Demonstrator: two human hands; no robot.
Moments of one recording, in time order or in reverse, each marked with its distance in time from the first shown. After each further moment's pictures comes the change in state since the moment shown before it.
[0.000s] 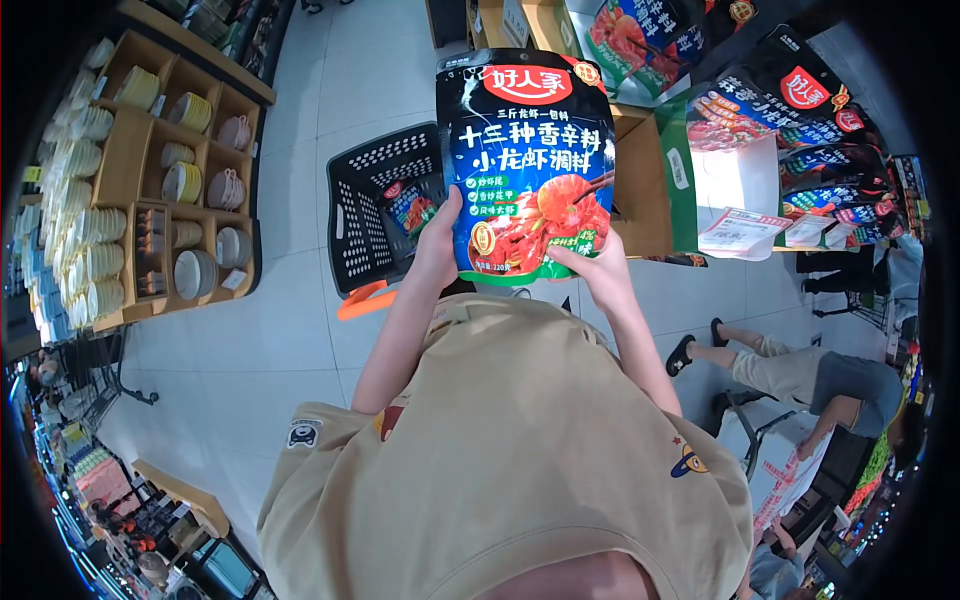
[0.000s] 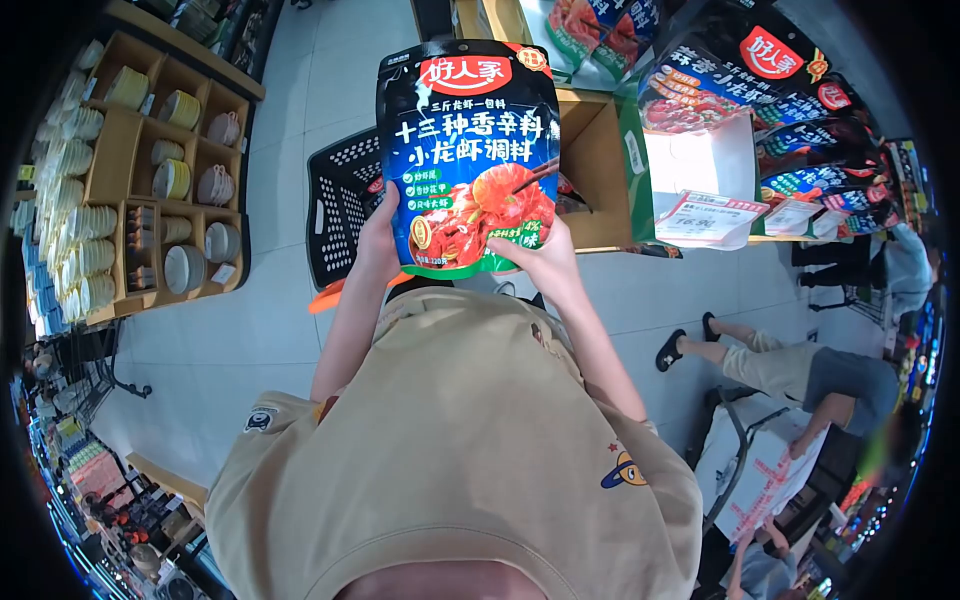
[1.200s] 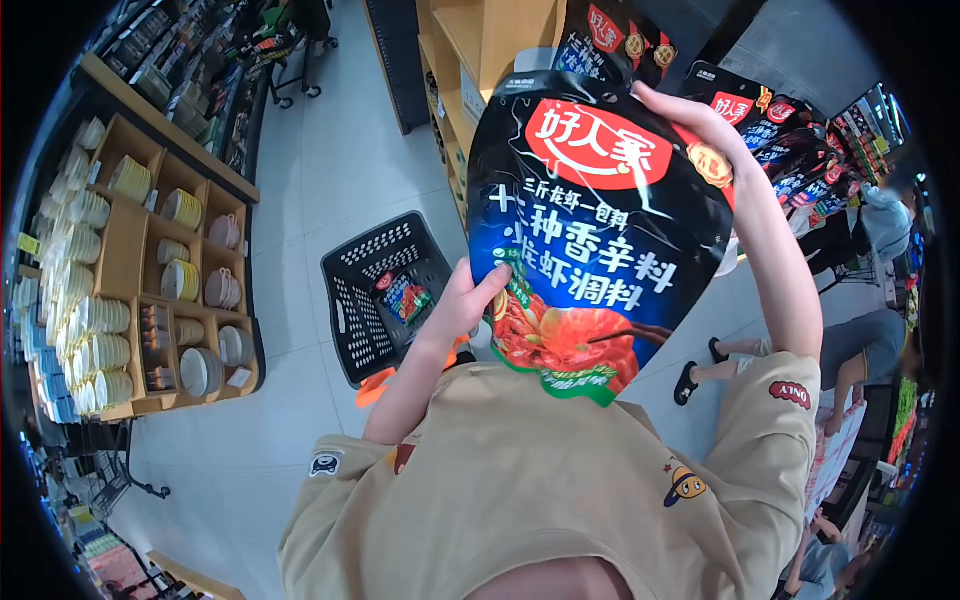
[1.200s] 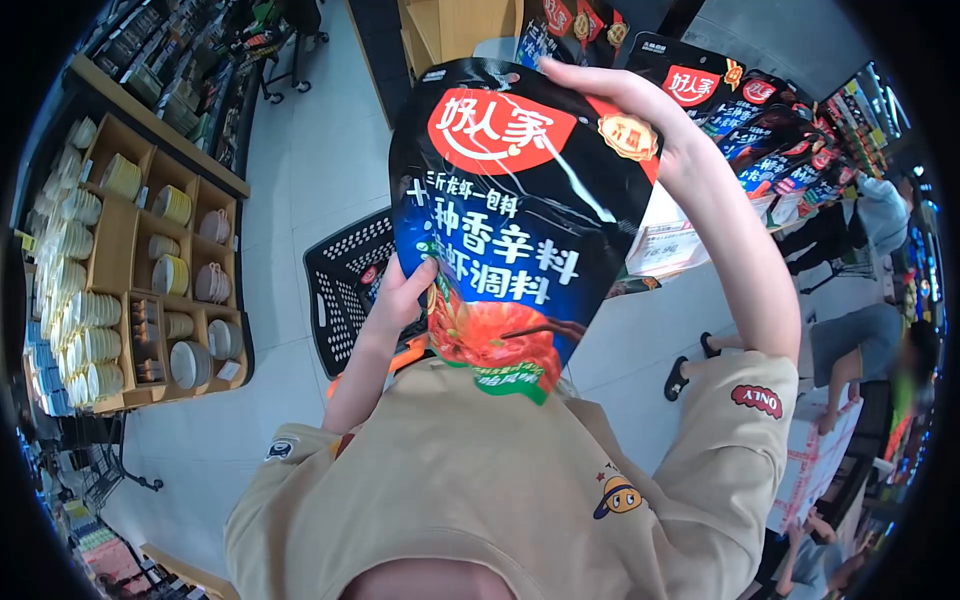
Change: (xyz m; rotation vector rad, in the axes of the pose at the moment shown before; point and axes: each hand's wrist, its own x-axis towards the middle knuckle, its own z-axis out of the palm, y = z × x) left_hand -0.004 0.040 0.041 0.434 -0.429 0.343; right_hand 0.051 -0.248 -0.017 0.374 -0.235 0.295
